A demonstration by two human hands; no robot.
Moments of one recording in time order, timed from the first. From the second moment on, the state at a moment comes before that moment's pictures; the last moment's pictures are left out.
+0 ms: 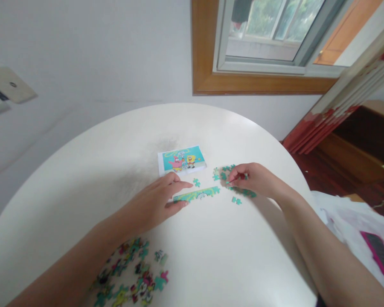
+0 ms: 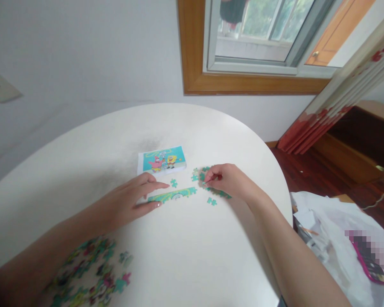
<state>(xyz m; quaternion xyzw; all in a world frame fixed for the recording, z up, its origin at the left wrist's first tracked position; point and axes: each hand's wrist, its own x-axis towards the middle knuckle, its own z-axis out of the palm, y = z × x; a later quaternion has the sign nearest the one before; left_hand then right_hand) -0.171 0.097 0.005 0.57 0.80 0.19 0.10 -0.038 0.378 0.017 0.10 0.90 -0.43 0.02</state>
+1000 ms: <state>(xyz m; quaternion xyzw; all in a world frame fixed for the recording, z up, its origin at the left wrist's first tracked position) -0.170 0.097 0.002 0.56 0.80 0.19 0.09 -0.055 0.349 0.012 0.07 0.98 -0.14 -0.09</state>
